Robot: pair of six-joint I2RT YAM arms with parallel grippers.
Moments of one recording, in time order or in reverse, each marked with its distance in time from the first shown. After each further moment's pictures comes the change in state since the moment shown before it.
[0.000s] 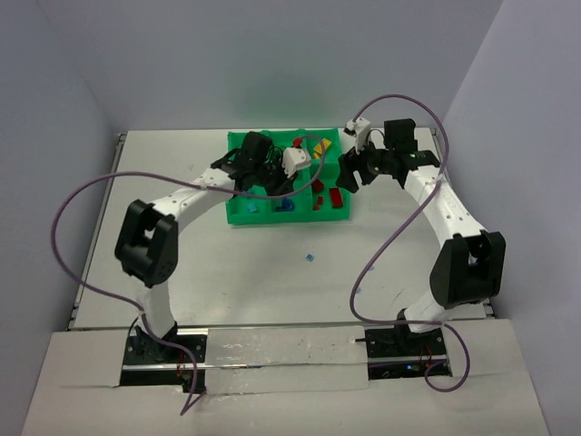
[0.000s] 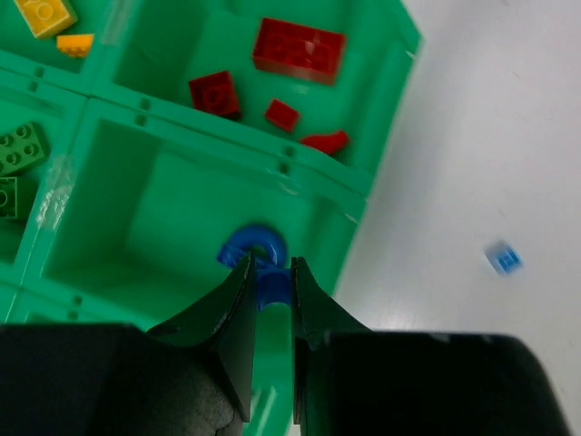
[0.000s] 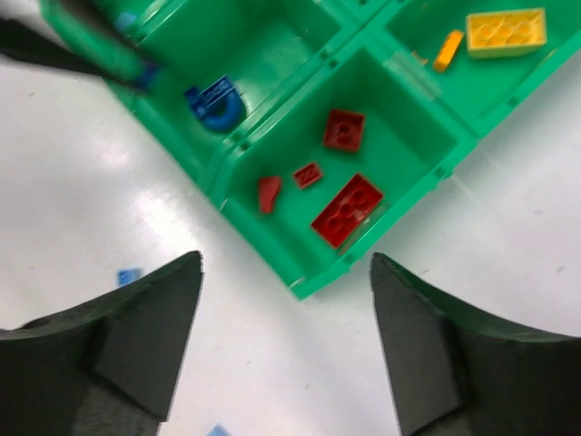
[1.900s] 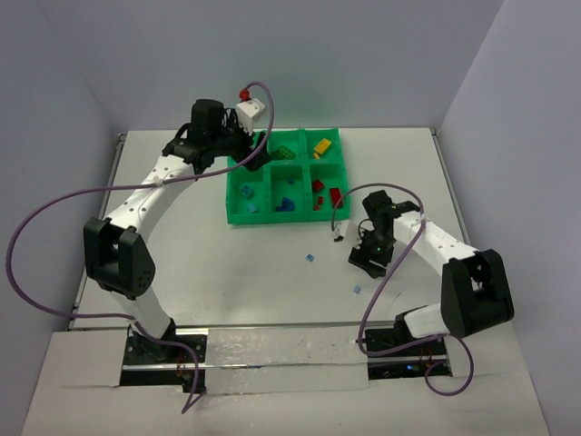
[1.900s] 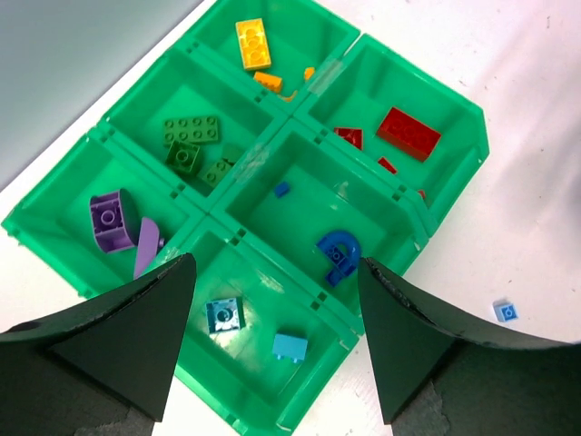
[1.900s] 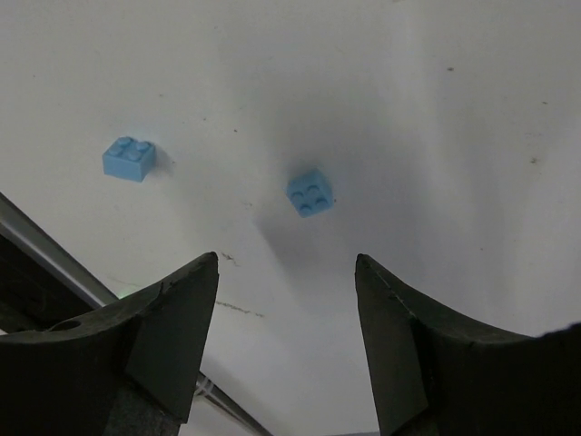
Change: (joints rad) left arm 0.186 -0.165 0.084 -0.022 -0.009 -0.219; right arm 0.141 -0.172 -0.515 -0.376 0.408 -0.465
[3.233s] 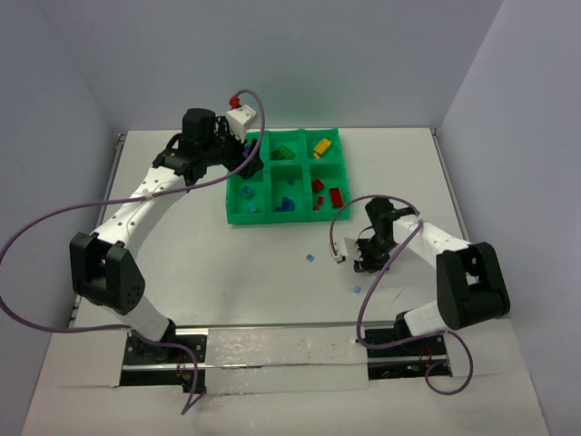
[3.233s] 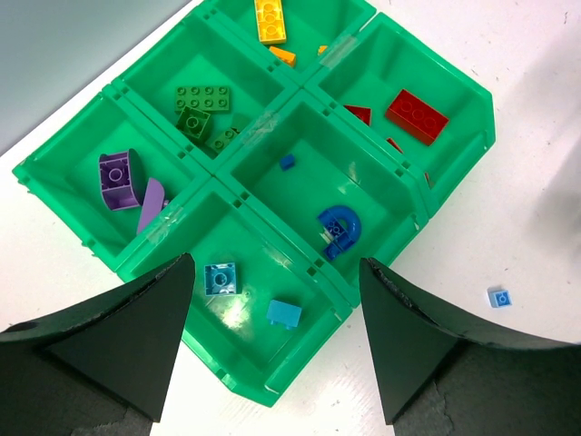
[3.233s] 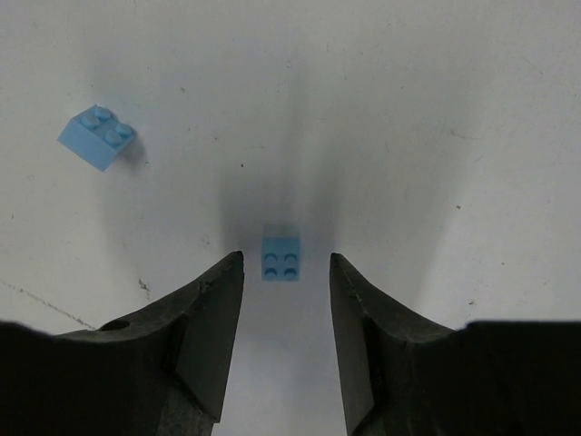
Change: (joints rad) left arm 0.012 -0.122 -0.139 0.019 -0.058 -0.037; right arm -0.046 0.040 -0.094 0.117 -0.129 -0.581
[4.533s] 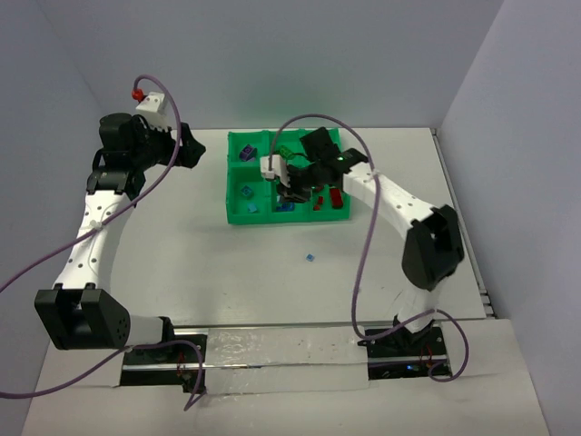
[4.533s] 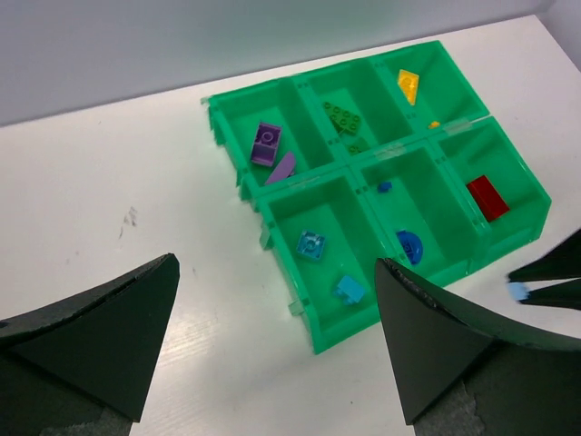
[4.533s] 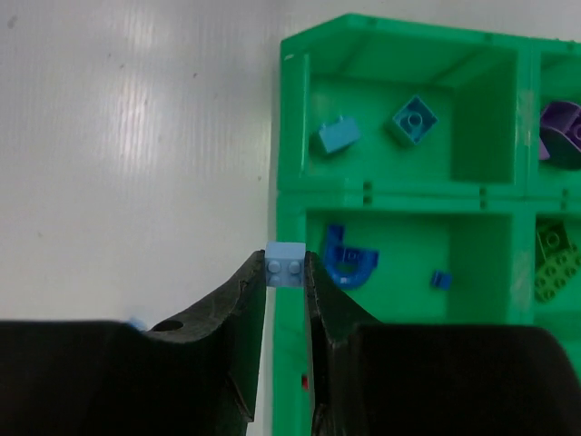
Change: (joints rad) left arm 0.353 -0.266 -0.151 0.044 0.045 -0.220; right arm 0.320 0.316 0.781 0.133 -0.338 0.527
